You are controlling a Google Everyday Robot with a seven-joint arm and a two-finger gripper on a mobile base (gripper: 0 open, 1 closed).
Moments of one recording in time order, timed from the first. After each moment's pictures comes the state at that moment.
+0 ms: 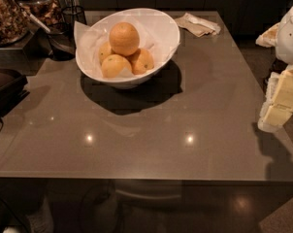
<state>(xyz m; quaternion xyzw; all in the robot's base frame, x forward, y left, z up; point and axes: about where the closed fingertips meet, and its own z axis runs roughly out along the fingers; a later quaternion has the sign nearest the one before) 0.438 -0.217 0.976 -0.60 0.78 -0.03 0.16</state>
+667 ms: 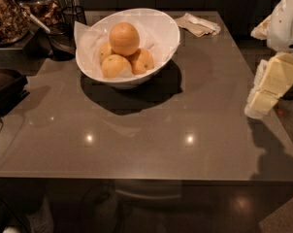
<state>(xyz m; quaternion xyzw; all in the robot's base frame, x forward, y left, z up) 0.457 -0.208 0.983 -0.58 0.80 -0.02 0.17</state>
